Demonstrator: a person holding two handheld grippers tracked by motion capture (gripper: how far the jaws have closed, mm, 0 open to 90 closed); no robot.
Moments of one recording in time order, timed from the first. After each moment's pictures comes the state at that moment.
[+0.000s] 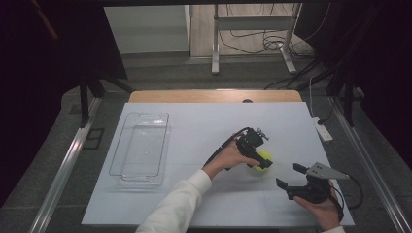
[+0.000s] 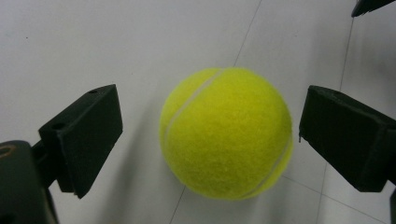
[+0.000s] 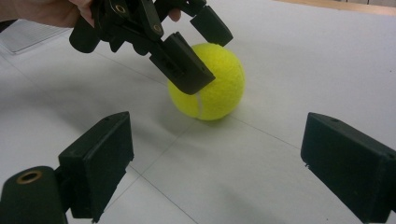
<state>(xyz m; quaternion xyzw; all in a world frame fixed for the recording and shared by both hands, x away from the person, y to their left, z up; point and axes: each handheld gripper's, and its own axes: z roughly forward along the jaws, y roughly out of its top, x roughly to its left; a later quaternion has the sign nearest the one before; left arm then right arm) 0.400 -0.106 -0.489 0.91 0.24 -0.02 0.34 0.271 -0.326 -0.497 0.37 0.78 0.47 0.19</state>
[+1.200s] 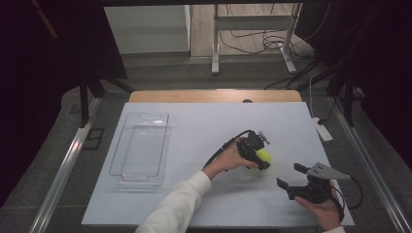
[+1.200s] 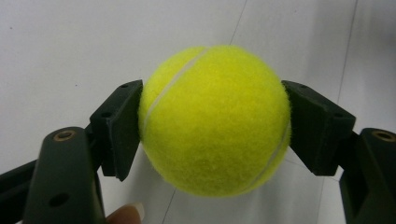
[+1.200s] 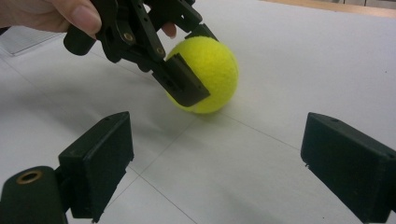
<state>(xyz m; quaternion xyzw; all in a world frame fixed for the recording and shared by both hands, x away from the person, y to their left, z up) 0.393 -0.106 -0.488 0.92 0.21 -0.01 0.32 0.270 -0.328 -0.496 0.37 0.77 0.48 0.19</state>
